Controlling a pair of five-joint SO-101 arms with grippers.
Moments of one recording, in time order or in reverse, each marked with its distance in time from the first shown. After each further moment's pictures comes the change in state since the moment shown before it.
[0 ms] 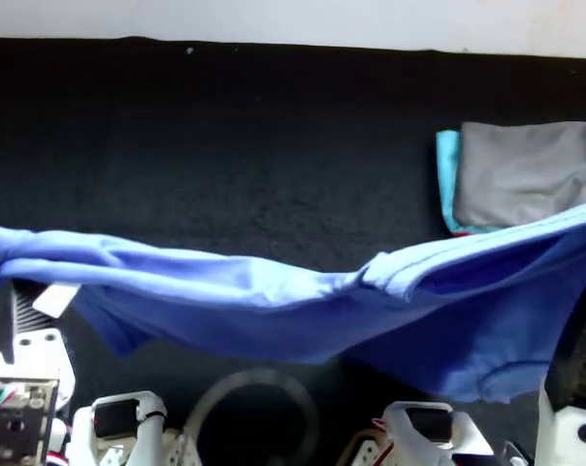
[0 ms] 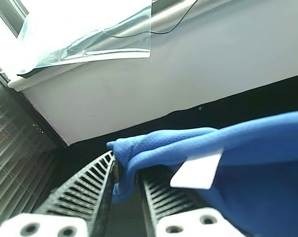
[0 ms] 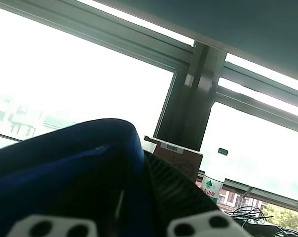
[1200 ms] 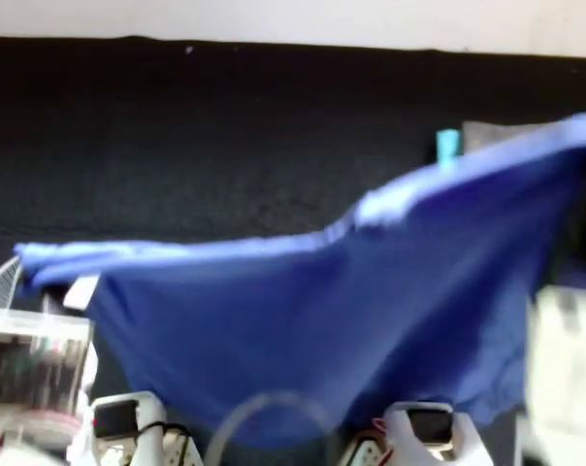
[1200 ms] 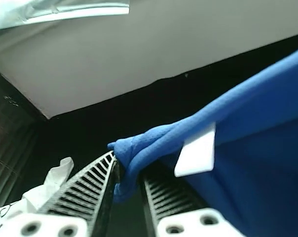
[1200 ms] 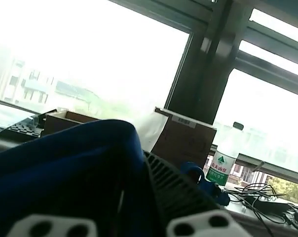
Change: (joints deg) left arm 0.1 -8.9 23.2 -5.3 0.1; right arm -0.1 -7.7 34.6 -14.9 0.0
